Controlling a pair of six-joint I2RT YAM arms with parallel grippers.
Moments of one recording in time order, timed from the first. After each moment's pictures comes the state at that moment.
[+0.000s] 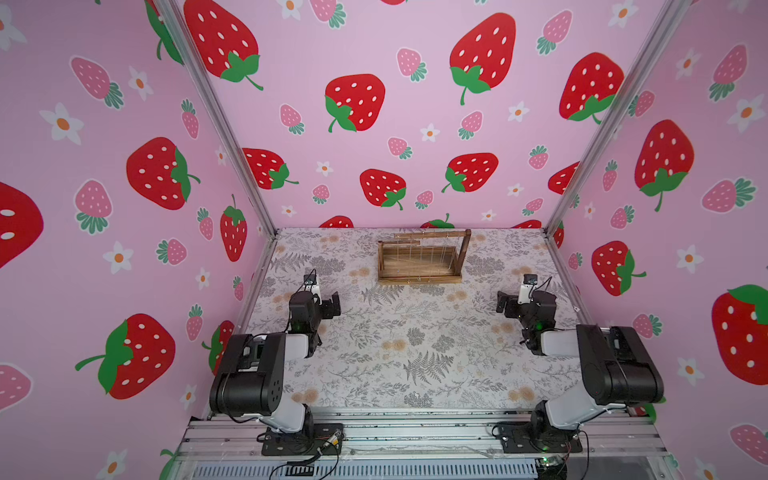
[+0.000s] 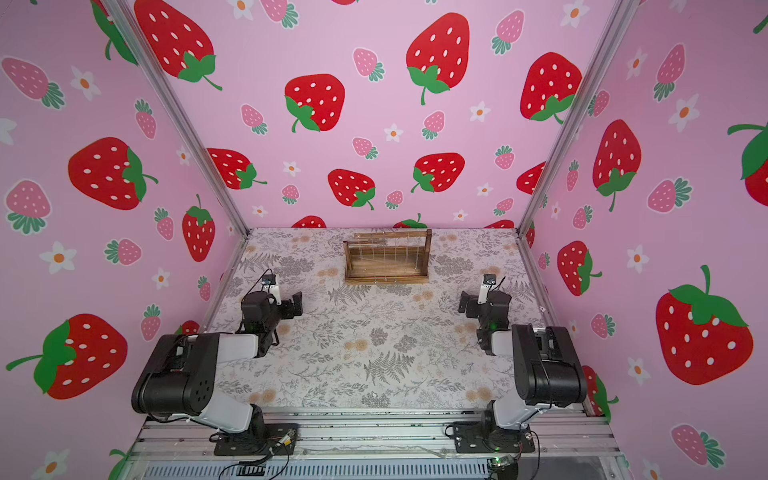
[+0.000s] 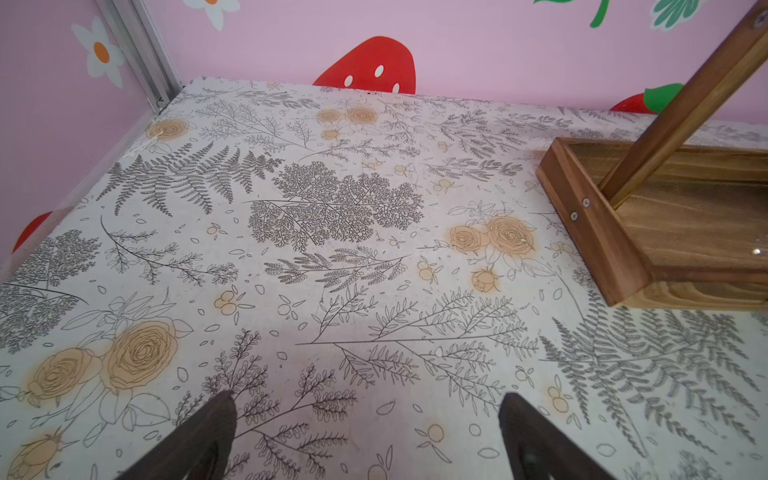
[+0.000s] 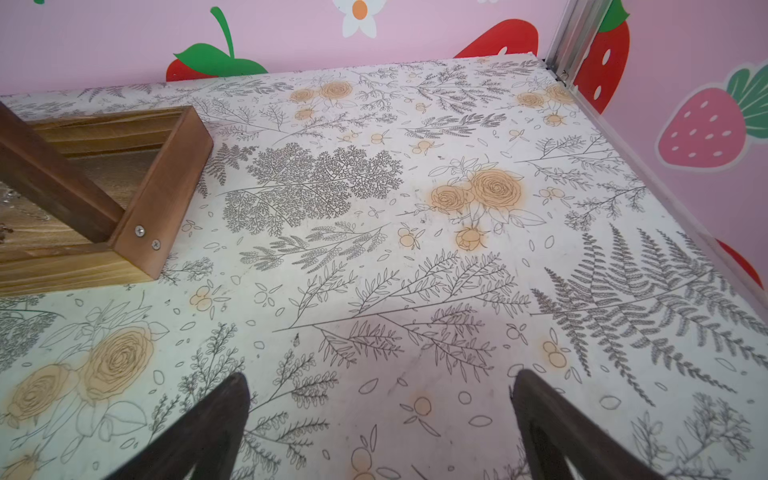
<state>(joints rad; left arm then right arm) 0.02 1.55 0.44 0.66 0.03 -0.03 -0.01 1.58 0.44 0.70 0.02 0.06</state>
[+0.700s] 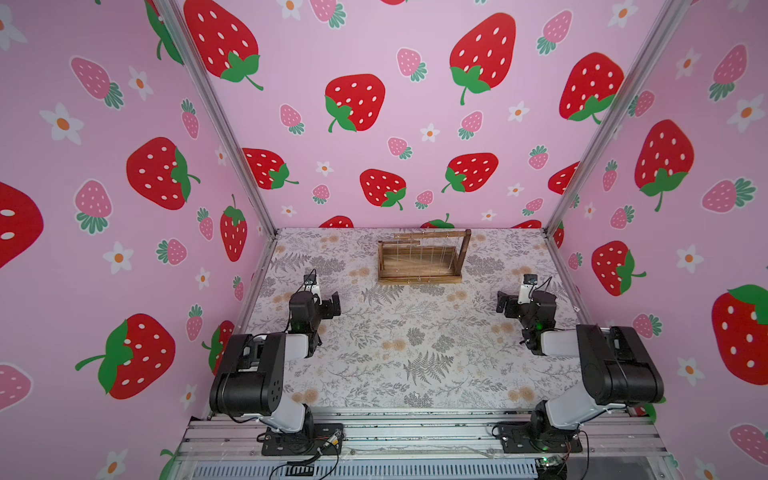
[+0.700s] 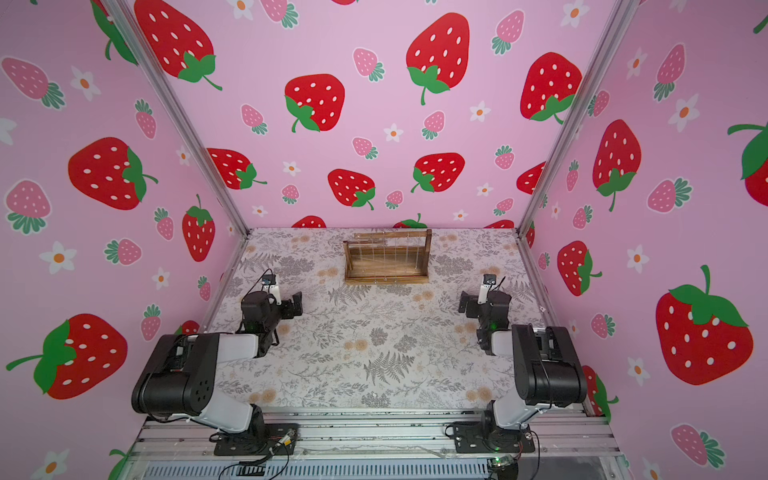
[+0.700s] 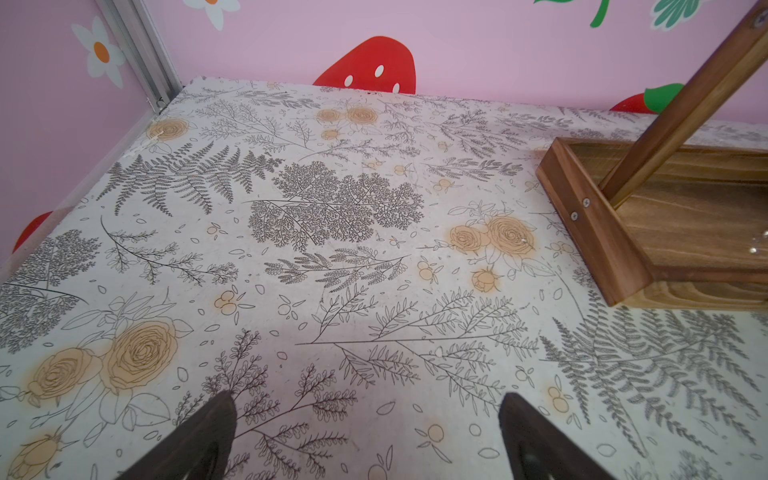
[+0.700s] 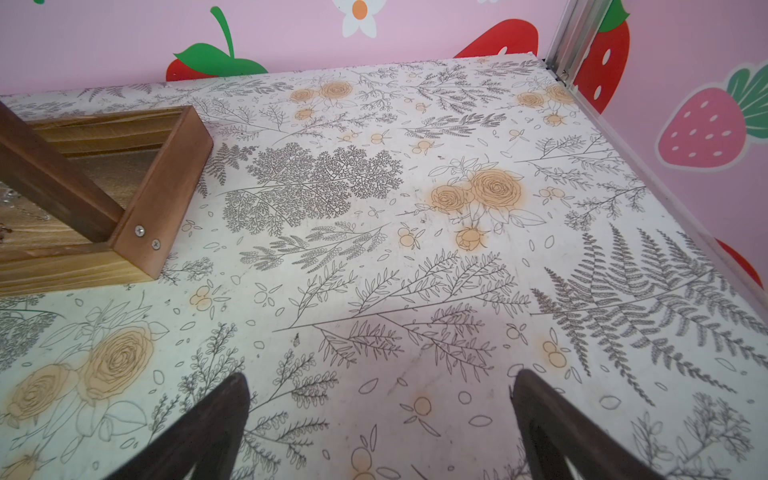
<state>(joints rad) 0.02 1.55 0.44 0.66 0.03 -0.03 -0.01 1.58 0.44 0.70 0.02 0.06</state>
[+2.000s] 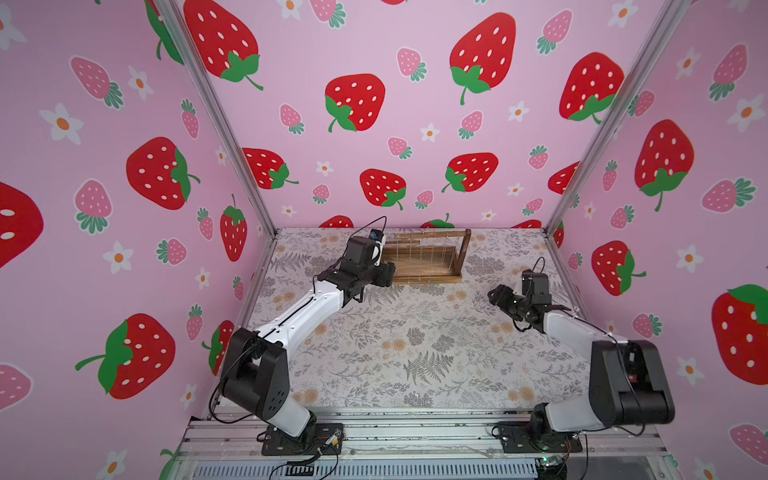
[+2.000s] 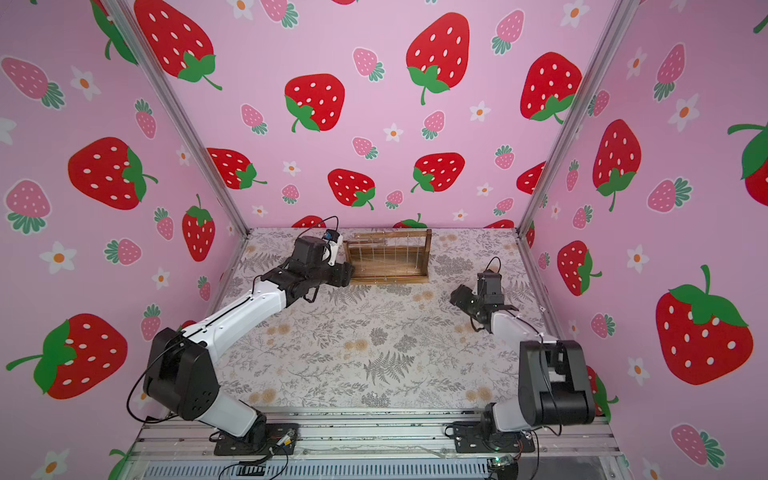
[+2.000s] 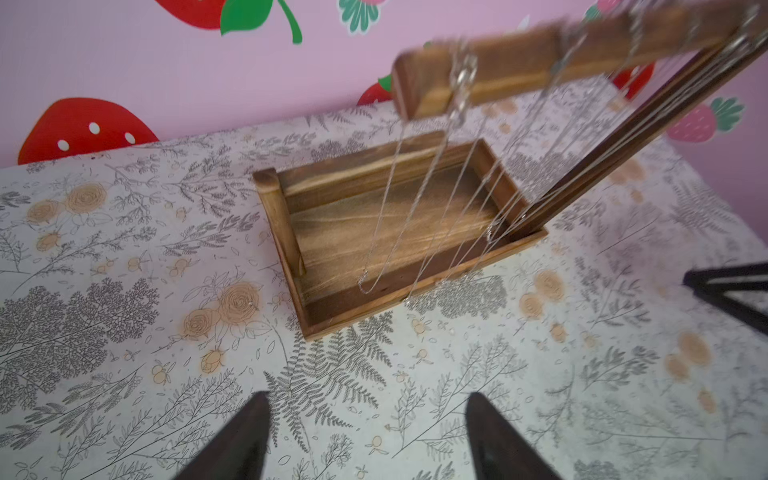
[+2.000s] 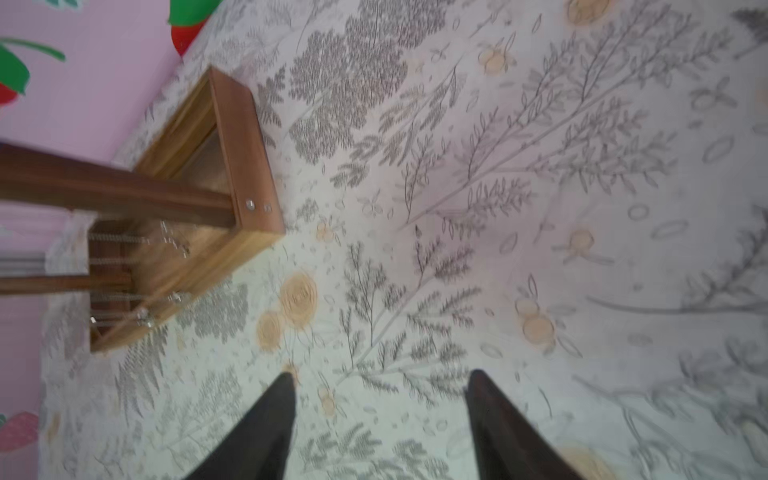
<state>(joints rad) -0.43 1.60 1.23 -0.34 0.01 -0.16 0.03 1.54 0.80 -0.04 -0.21 0.68</state>
